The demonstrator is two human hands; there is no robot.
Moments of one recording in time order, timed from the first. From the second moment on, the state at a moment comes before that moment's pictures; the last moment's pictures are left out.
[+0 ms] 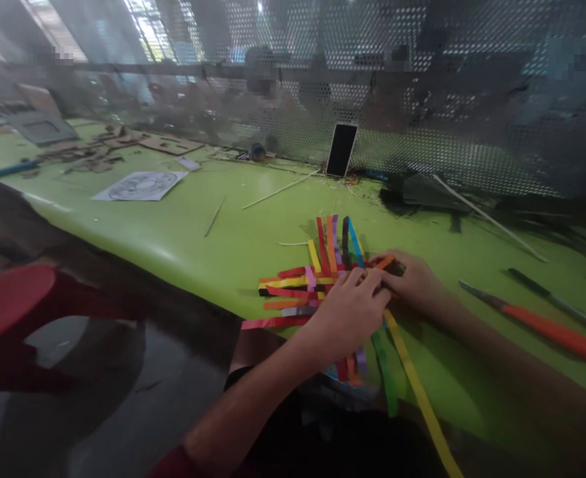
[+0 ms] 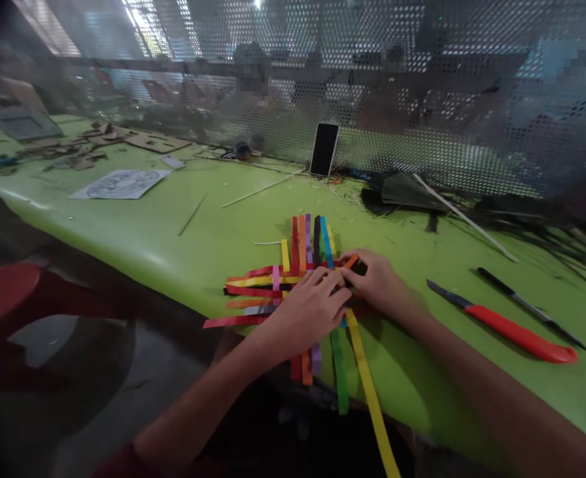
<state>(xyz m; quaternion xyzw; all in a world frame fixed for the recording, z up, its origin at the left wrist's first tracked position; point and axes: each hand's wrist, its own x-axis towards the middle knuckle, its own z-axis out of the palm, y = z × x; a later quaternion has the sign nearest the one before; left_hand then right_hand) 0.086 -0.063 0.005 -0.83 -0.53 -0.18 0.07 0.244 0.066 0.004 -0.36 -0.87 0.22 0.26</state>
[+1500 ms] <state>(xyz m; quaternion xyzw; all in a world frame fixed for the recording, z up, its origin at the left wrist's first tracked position) 0.092 -0.065 0.001 -0.82 -0.55 -0.15 0.06 0.251 0.071 0.007 -0.37 -0.87 0.25 0.22</state>
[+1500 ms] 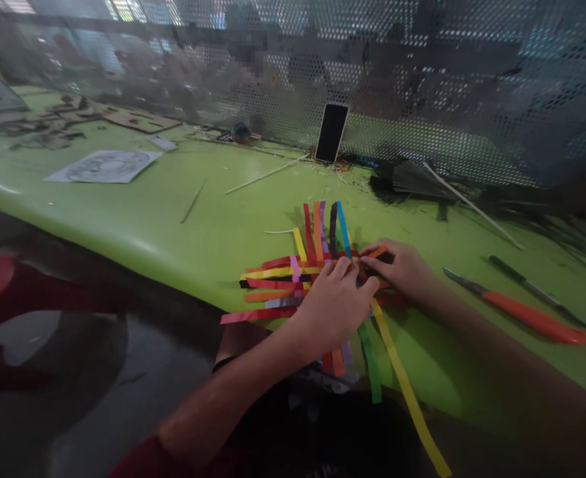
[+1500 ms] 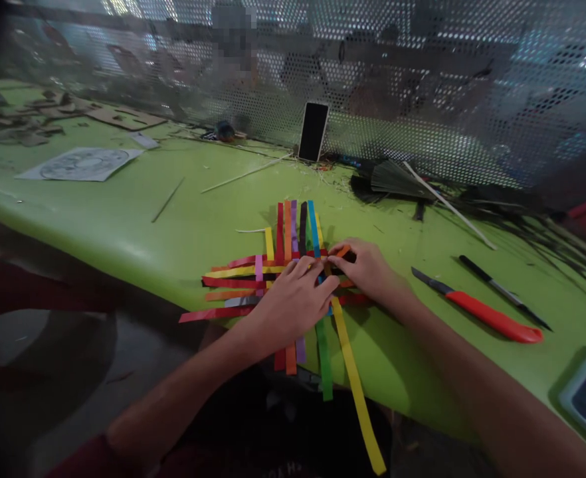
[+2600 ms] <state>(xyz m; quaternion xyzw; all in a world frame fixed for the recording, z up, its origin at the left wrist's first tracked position) 0.092 -0.067 0.003 -0.81 -0.56 -0.16 0.08 0.251 0.081 0.009 -0.33 -0.90 0.21 0.18</state>
